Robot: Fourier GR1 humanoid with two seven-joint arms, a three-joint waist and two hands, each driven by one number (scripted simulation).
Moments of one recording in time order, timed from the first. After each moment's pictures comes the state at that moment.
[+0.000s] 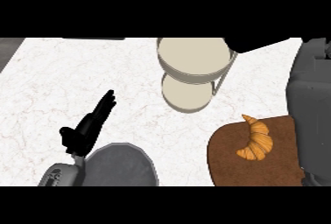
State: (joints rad) left arm -0.13 0.15 -0.12 -1.34 0.06 -0.08 -0.10; right arm -0.98 -0.23 0.01 -1.63 0.73 0.18 1.08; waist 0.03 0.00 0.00
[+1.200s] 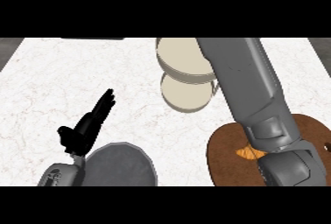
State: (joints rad) left arm -0.13 0.14 -0.10 -1.36 0.05 -0.09 -0.08; right arm -1.36 -0.01 -0.23 -0.76 0.66 -0.22 0.90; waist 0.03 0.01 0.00
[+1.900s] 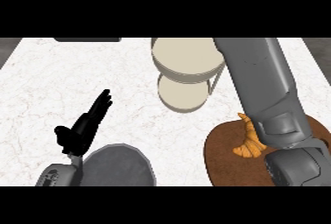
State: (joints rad) left arm -0.12 0.14 -0.07 -1.35 0.05 -0.09 -0.08; right arm -1.36 -0.05 -0.26 -0.77 0.63 -0.48 0.92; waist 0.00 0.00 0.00
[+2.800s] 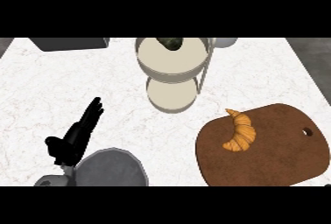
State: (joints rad) left arm -0.04 0.15 -0.05 -1.38 0.04 -0.07 -0.10; right arm -0.88 -0.34 -0.31 -1.54 0.68 -0.47 1.01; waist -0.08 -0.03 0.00
